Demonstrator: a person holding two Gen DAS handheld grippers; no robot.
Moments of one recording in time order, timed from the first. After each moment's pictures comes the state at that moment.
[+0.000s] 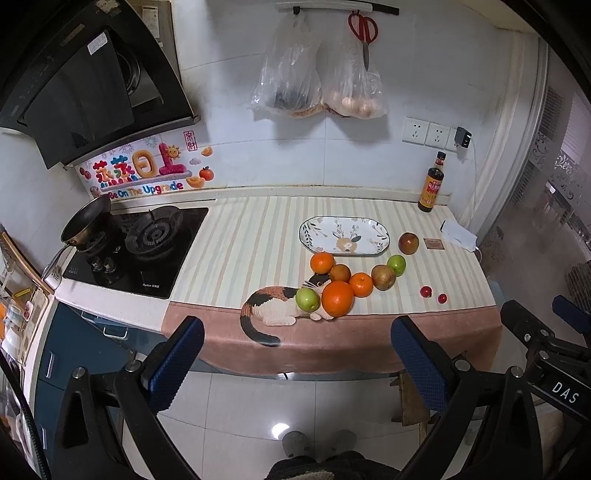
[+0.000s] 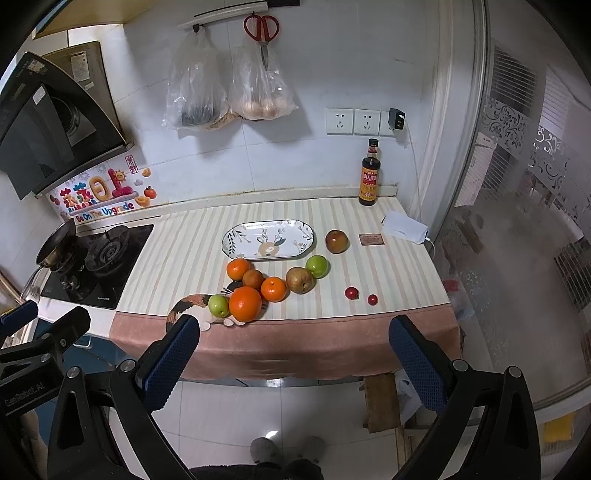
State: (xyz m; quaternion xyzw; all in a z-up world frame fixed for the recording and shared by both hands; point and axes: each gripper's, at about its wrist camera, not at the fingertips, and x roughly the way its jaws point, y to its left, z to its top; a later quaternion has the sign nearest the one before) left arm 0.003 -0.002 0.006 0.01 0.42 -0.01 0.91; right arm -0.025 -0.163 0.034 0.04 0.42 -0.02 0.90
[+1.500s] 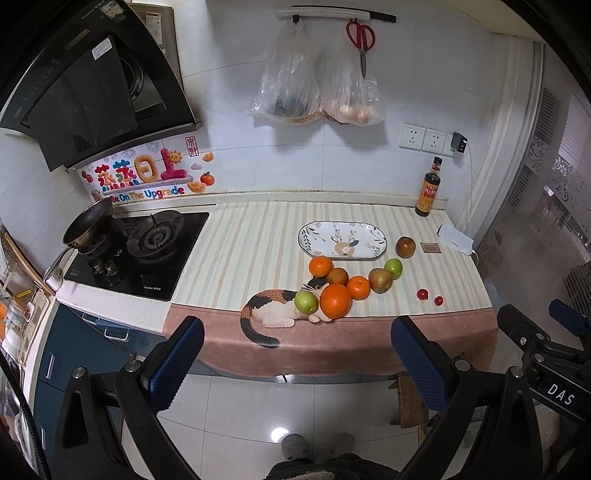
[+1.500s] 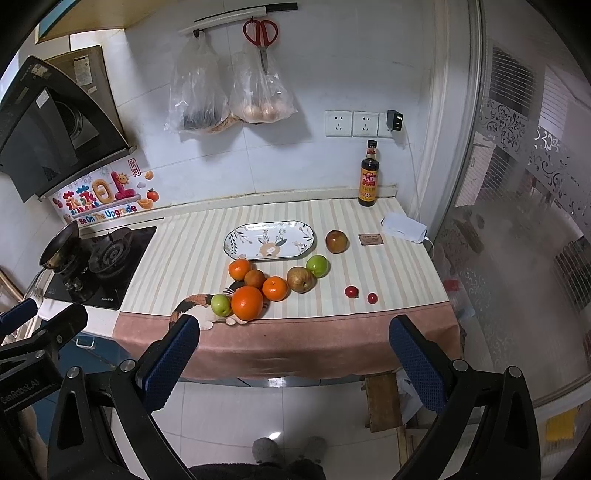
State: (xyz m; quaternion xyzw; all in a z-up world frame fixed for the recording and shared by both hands) left arm 0.001 -0.007 0.016 0.01 0.42 -0.01 0.91; right arm -0.042 -0.169 0.045 0.04 0.42 -0.02 0.91
